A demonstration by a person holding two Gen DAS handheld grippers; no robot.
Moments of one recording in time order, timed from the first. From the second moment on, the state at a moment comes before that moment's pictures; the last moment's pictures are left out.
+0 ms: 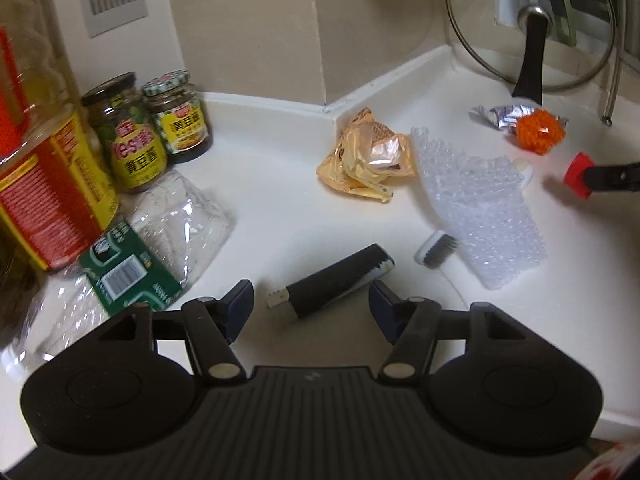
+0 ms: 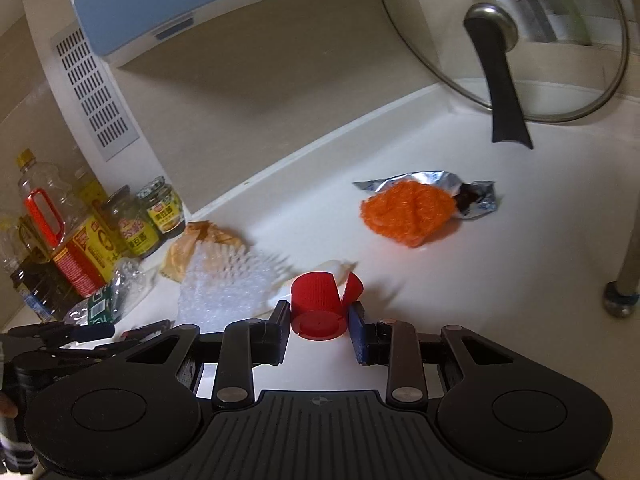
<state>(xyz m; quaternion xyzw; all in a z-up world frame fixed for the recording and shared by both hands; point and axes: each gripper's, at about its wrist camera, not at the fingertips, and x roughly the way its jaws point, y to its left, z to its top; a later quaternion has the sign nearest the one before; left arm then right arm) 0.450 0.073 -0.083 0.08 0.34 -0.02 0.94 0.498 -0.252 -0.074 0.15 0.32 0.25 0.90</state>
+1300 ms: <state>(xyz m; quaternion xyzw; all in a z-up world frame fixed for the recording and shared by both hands) 0.468 0.056 -0.074 0.03 0.40 -0.05 0.91 0.492 -0.269 -0.082 0.17 0.33 0.22 0.90</state>
